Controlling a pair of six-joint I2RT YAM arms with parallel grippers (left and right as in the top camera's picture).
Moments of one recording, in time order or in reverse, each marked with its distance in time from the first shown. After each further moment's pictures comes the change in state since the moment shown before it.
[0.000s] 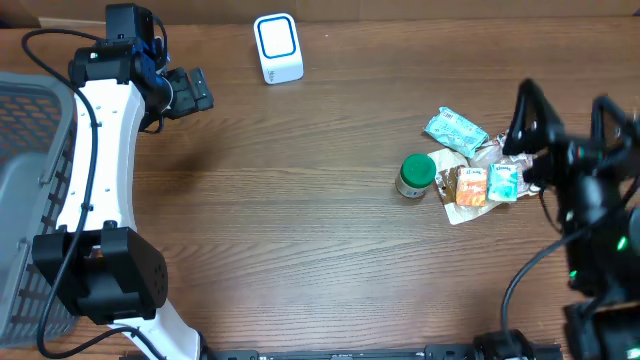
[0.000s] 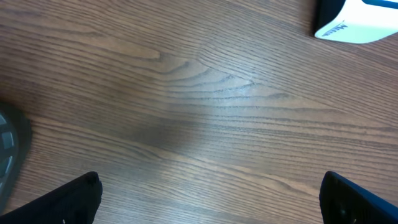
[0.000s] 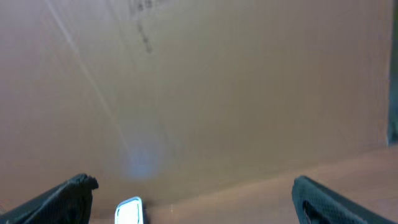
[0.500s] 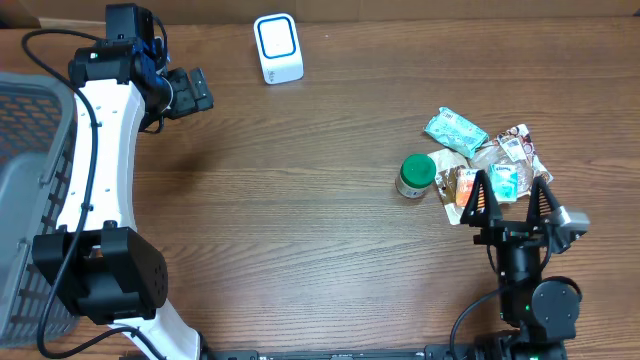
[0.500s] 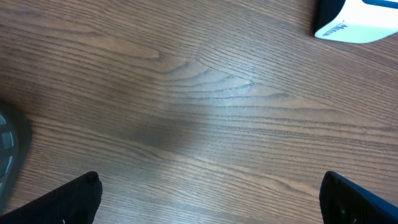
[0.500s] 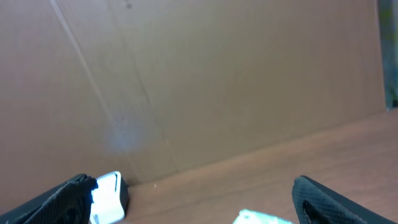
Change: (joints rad) left arm 0.000 0.000 0.000 0.000 0.001 0.000; right arm -0.006 -0.463 -0.834 0.451 0.000 0.000
